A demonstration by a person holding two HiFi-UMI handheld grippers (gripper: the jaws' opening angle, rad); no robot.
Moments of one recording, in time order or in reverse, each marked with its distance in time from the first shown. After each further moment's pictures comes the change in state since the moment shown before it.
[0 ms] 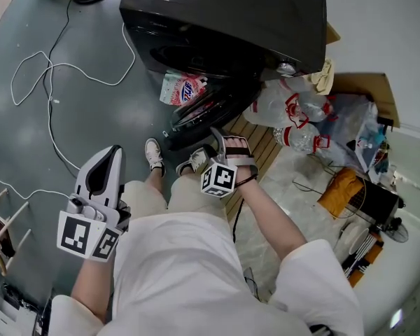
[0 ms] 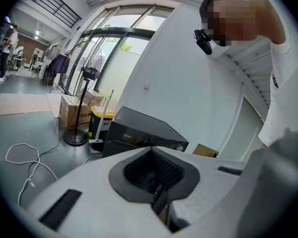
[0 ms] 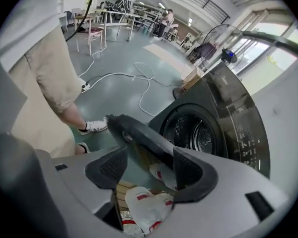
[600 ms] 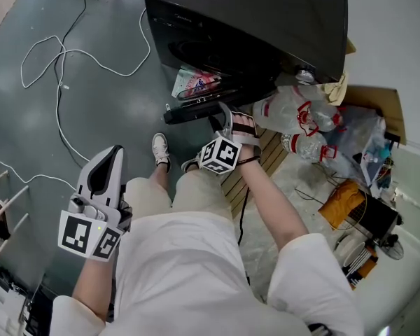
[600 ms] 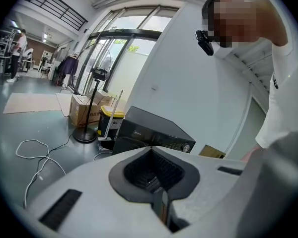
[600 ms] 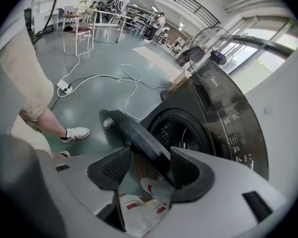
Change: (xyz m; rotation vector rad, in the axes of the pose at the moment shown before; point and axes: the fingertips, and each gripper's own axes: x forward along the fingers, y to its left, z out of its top) left arm -0.027 0.020 -0.013 -0.035 -0.002 0.086; right arm 0.043 -0.066 0.032 0.044 -0.021 -0.121
